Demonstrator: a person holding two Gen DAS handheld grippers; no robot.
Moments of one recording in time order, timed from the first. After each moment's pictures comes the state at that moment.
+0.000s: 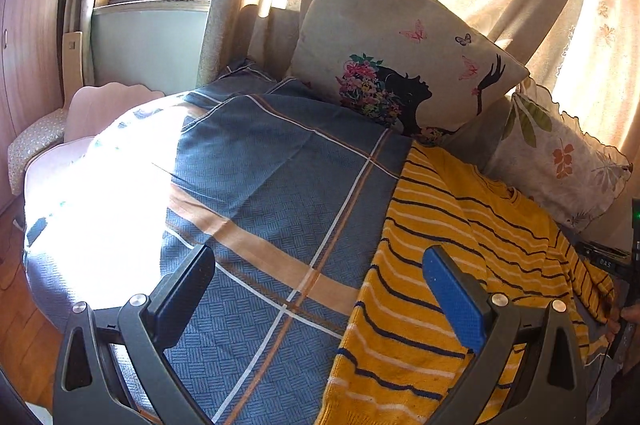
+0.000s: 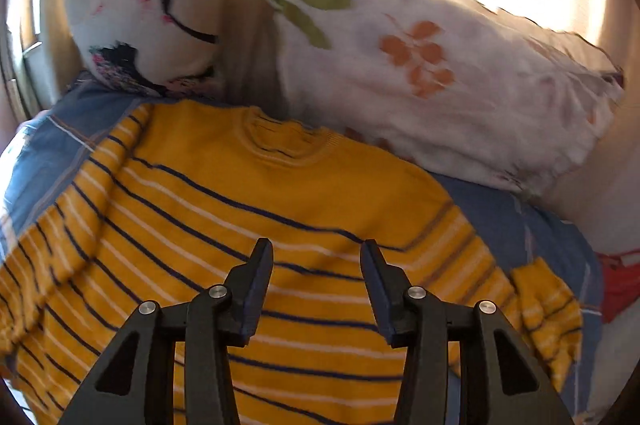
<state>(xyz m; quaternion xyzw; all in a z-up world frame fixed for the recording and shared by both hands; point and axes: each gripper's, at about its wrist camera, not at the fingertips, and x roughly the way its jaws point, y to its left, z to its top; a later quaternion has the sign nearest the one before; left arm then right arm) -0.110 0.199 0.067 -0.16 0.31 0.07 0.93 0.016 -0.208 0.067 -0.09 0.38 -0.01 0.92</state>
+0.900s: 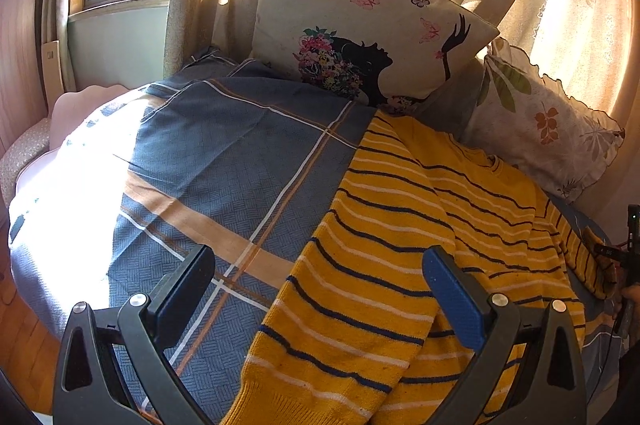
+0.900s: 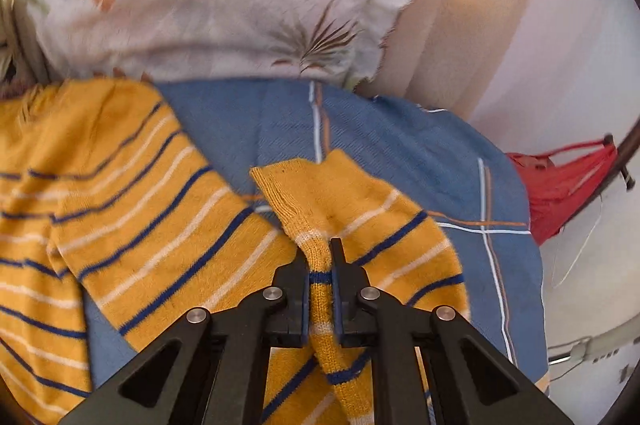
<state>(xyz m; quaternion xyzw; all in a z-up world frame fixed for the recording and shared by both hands) -0.102 0.147 0.064 -0.13 0.34 0.04 0.93 0.022 -0.423 0.028 -0.03 0.42 -0.18 0.89</state>
